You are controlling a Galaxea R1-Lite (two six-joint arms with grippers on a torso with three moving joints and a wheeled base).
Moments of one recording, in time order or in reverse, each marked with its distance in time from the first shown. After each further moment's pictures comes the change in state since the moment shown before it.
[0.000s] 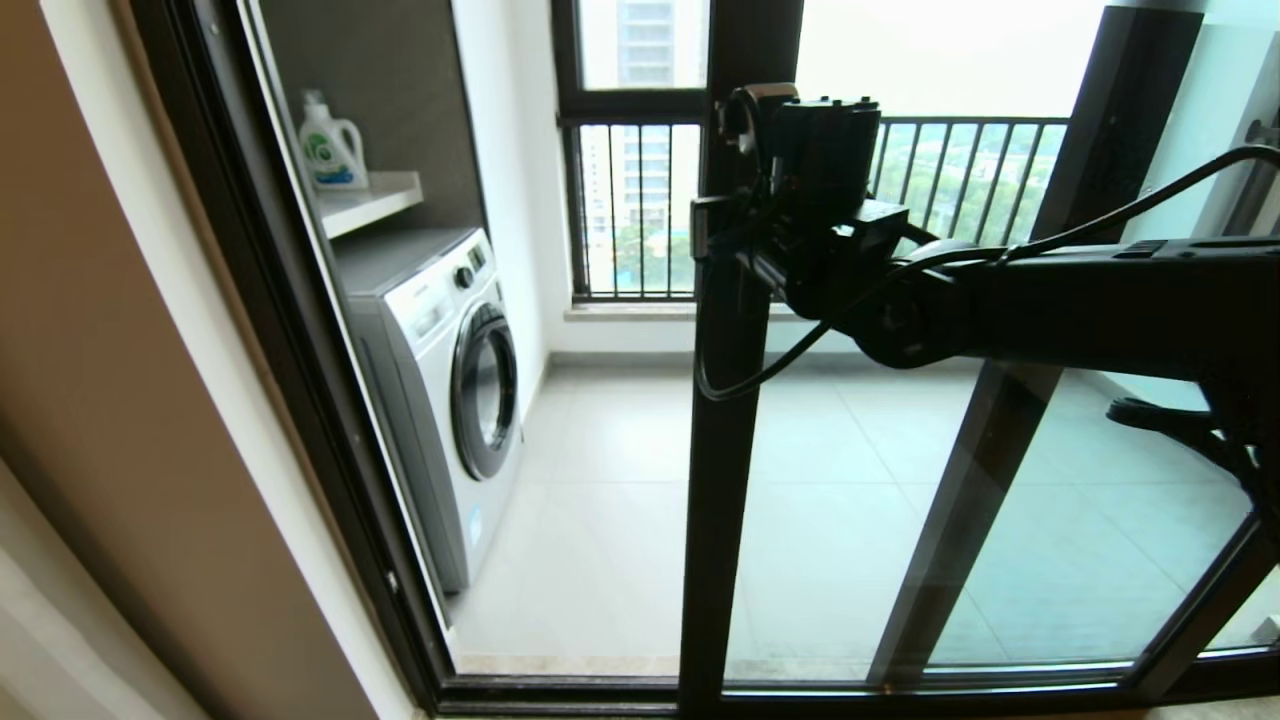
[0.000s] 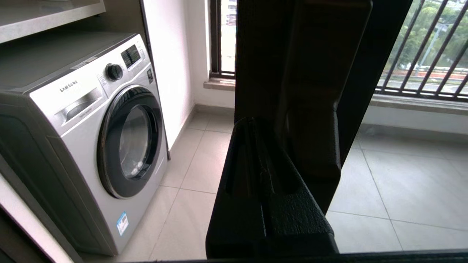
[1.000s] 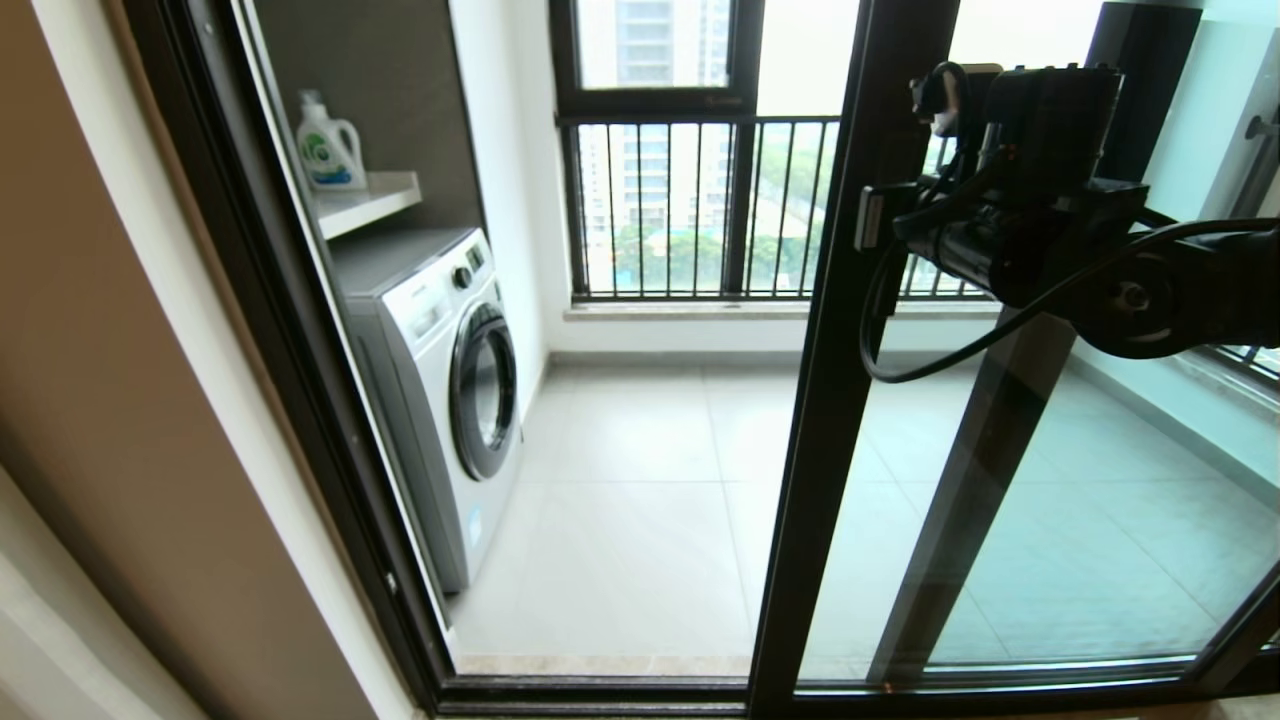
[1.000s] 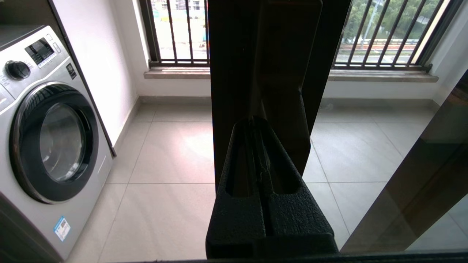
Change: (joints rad) left arm 0.000 0.000 0.000 0.001 0.000 0.000; right arm -0.205 -0.278 0.371 -0.035 0.046 0.008
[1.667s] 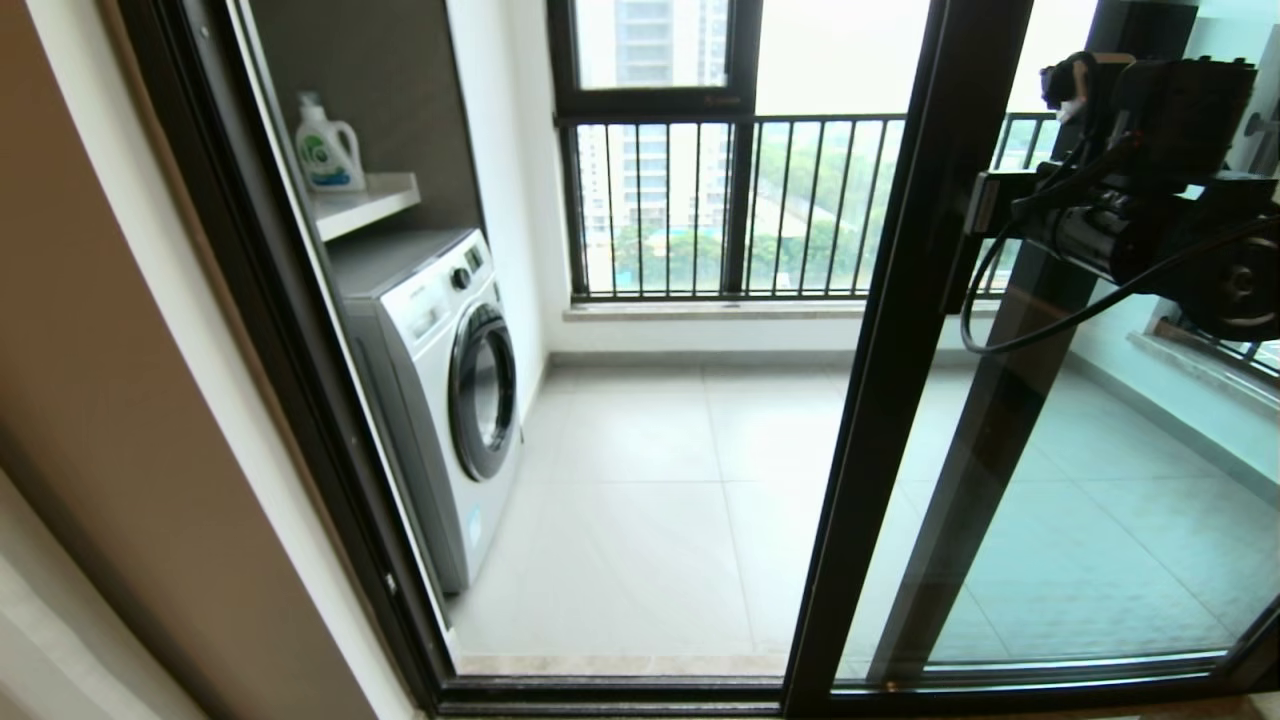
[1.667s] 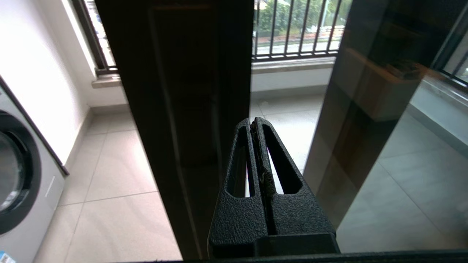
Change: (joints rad) left arm 0.002 0.000 0.000 0.000 -0.001 0.000; right arm -0.192 -0.051 0.050 -0.003 0.086 0.001
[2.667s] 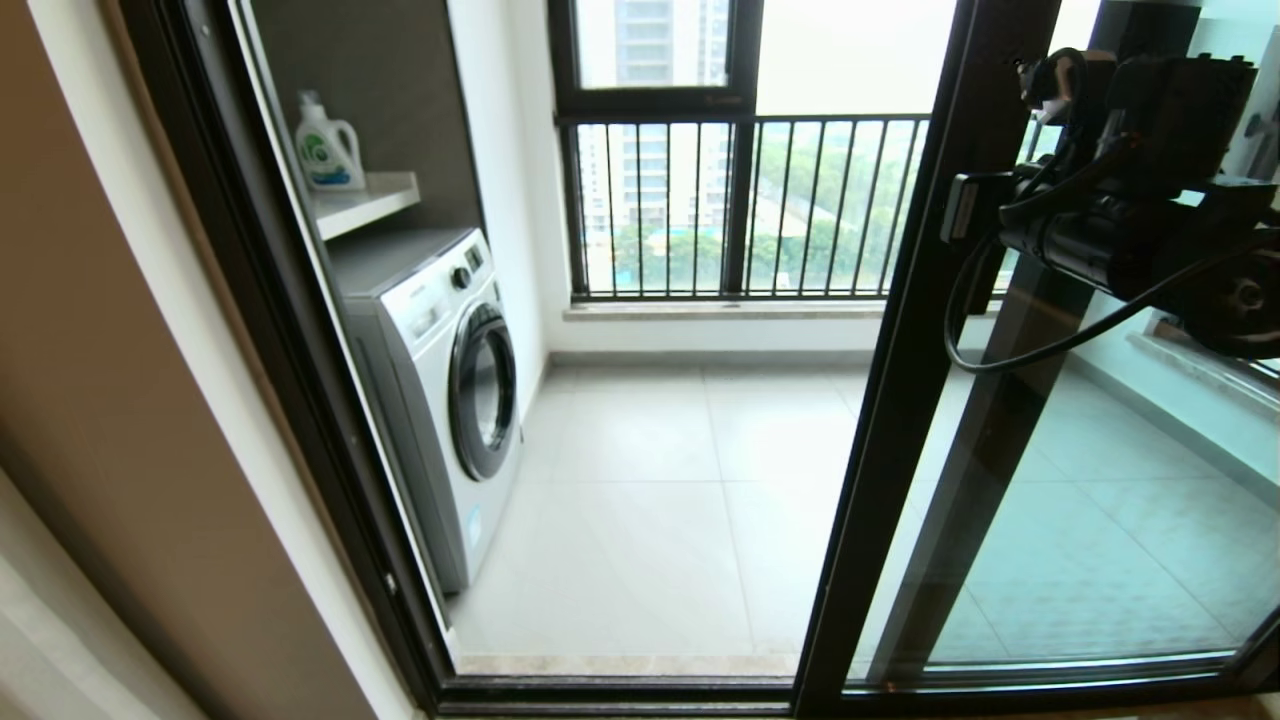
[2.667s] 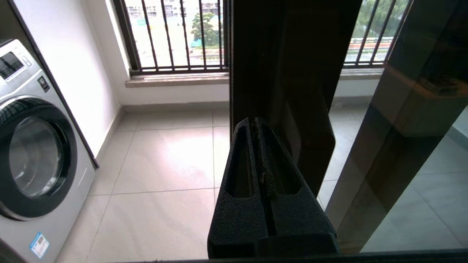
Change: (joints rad) left arm -0.002 0.000 0.000 0.001 0.001 0.000; right arm 0.066 -0.035 0.055 -0.041 0.032 0.001
